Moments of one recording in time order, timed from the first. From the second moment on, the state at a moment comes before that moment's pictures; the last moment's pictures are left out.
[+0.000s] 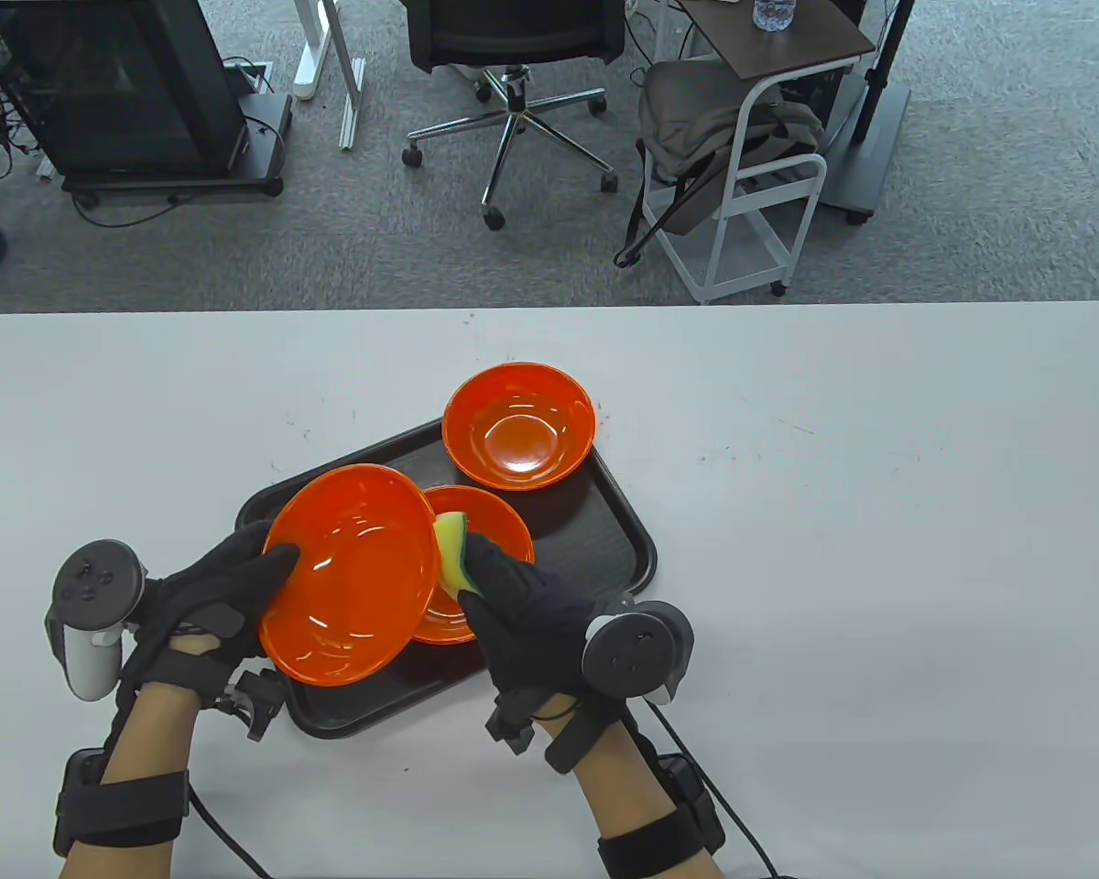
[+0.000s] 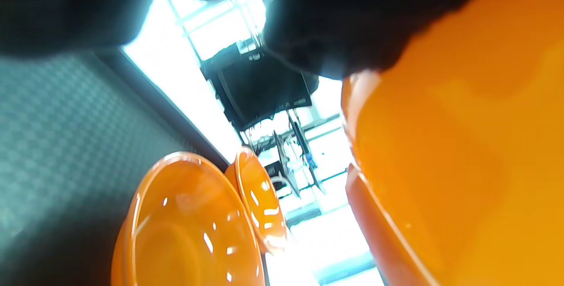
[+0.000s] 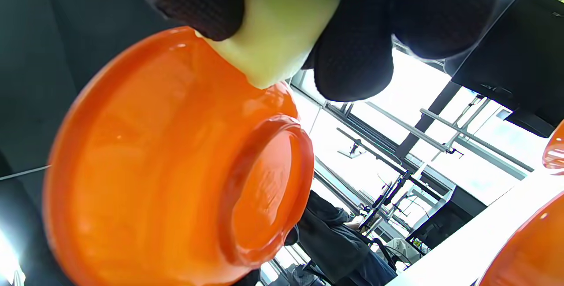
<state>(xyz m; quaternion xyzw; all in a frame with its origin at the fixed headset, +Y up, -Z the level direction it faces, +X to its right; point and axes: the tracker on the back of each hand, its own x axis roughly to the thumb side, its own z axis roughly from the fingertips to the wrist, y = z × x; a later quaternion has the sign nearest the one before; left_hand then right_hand) -0.352 -0.663 -0.271 -0.05 -0.06 0.55 0.83 0.000 -0.664 -0.237 0.29 -0.19 0.77 0.54</state>
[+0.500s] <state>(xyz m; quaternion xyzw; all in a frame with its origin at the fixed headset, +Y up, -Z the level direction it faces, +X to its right) -0.310 -0.658 -0.263 -0.14 -0.18 0.55 0.80 -0.017 -0.683 -0.246 0.30 -0.08 0.71 0.64</state>
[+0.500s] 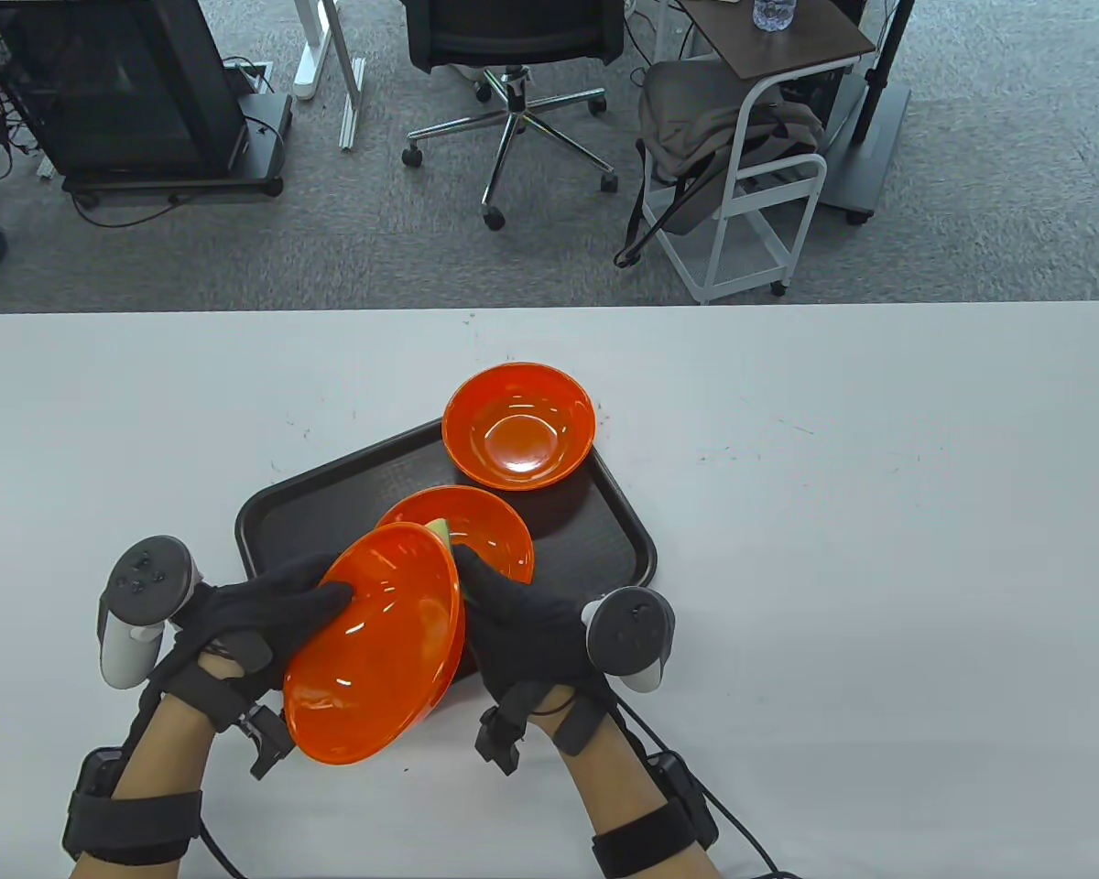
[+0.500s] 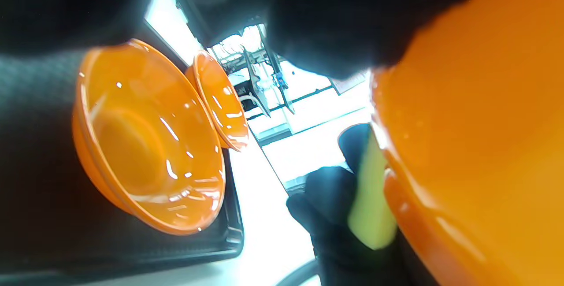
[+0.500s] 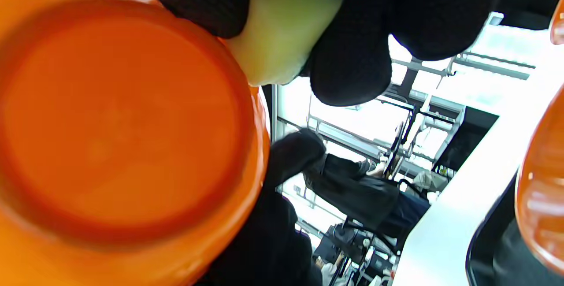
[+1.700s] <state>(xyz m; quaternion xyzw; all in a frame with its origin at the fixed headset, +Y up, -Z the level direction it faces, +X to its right) -0.354 -0.660 -0.265 0.12 -0.02 0.60 0.79 -0.063 -0.689 -0.232 0.33 0.08 0.61 0.72</state>
